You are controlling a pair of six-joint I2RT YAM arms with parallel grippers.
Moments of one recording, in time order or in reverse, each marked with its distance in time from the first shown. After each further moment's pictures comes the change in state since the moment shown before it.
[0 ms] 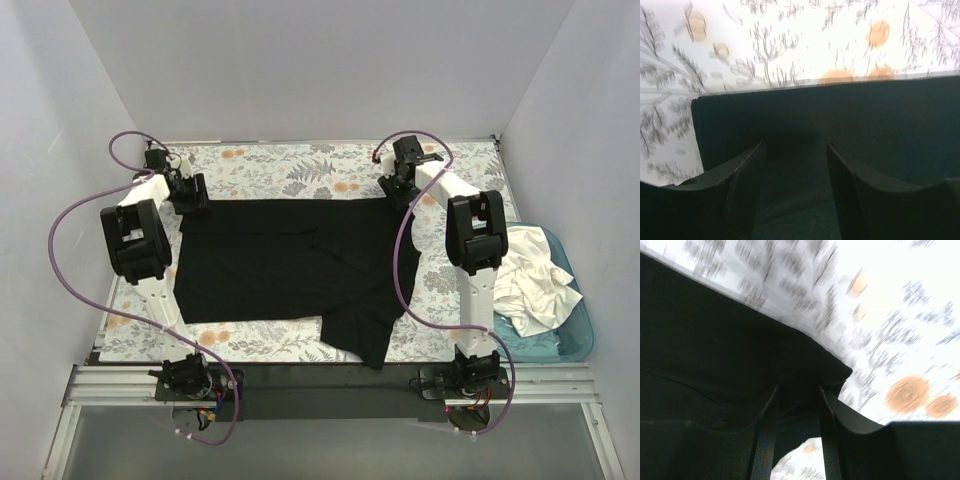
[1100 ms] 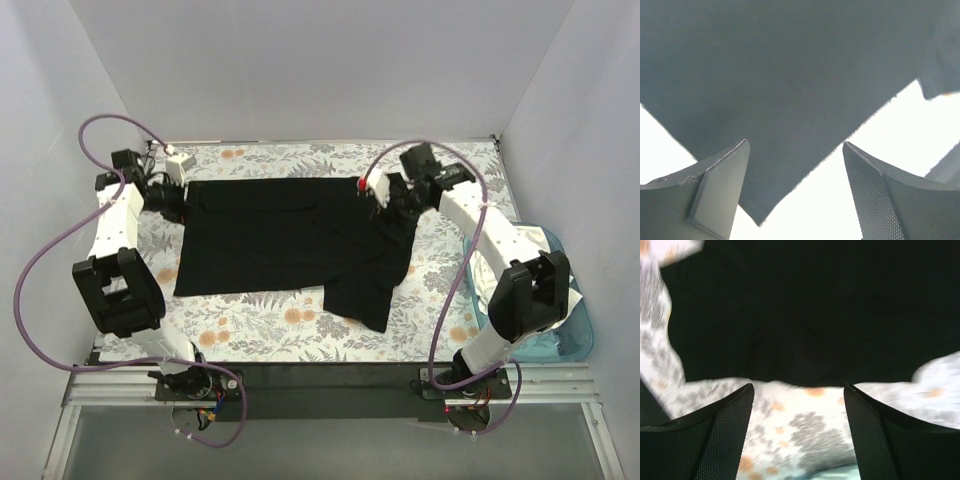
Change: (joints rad) left arm 0.054 -0.458 -0.091 -0.449 0.390 0.505; right arm 0.127 -0.590 -0.230 -0.318 -0.364 -0.381
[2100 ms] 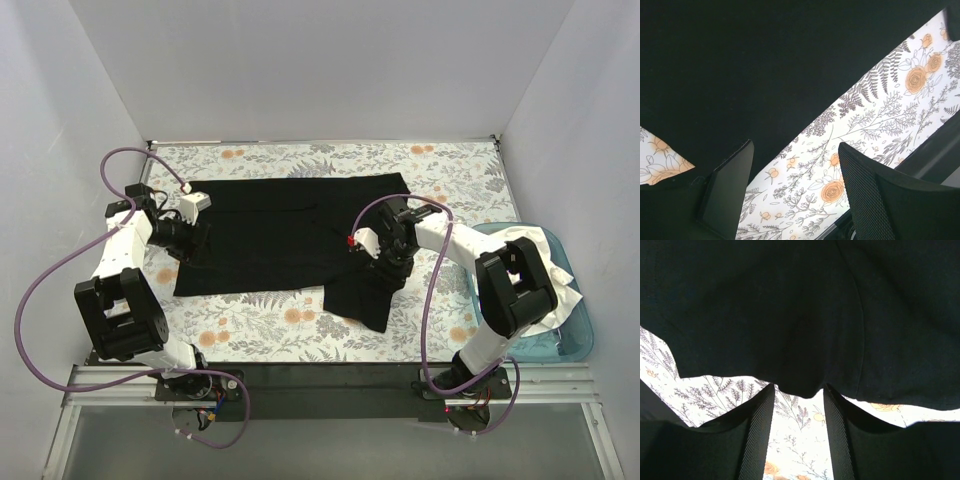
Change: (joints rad) left arm -0.002 -0.182 -0.354 -0.063 -0.108 0.172; right arm 0.123 0.042 -0.423 0.095 0.108 0.034
